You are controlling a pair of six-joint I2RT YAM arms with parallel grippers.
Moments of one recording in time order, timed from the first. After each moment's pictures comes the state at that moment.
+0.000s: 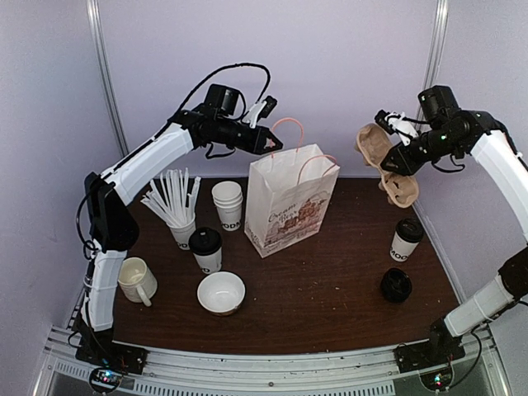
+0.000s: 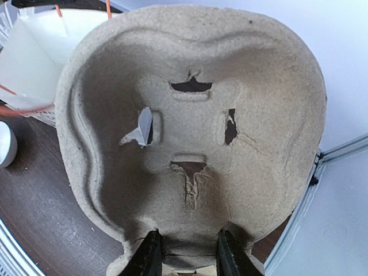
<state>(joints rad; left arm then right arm) -0.63 2.26 2.44 -0.67 0.49 -0.06 0.26 1.43 1.72 -1.09 -0.15 -0.40</state>
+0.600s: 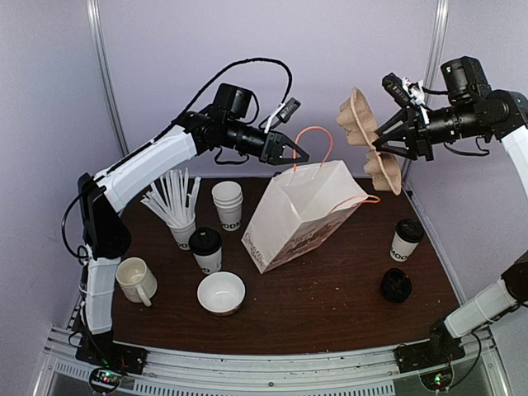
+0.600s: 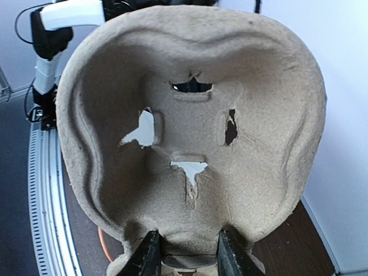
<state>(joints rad) -0.73 2.17 2.33 -0.61 0.87 -0.09 0.32 1.40 2.01 -1.25 -0.61 -0.60</state>
